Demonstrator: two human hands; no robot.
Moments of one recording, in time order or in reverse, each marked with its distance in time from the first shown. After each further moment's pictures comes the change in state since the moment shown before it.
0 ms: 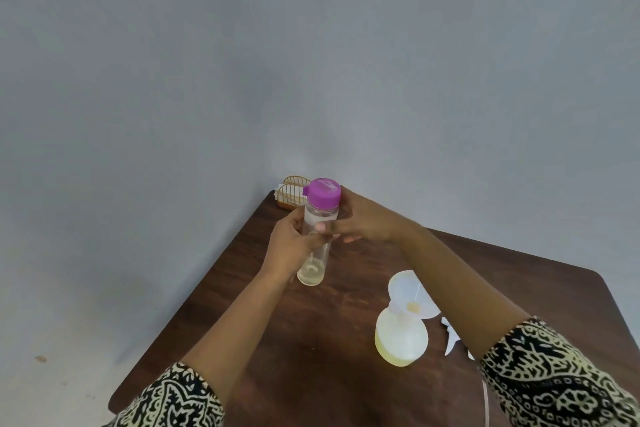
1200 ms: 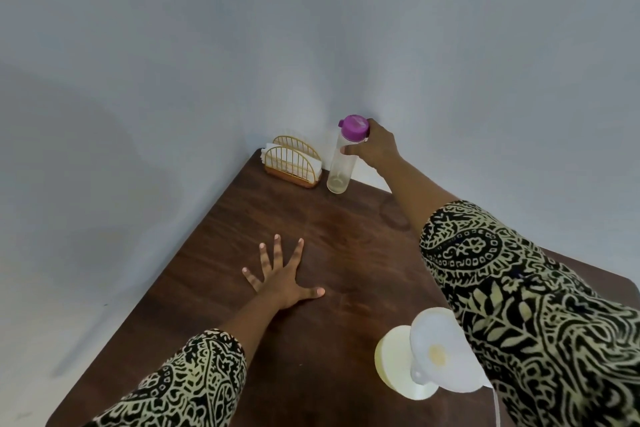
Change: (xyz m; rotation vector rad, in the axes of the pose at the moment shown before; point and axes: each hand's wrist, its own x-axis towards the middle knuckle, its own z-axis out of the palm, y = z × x) left_hand 0.072 -0.176 -0.002 1.103 -0.447 -0.573; right_hand 0.206 0.128 -0.083 -0.182 0.518 0.287
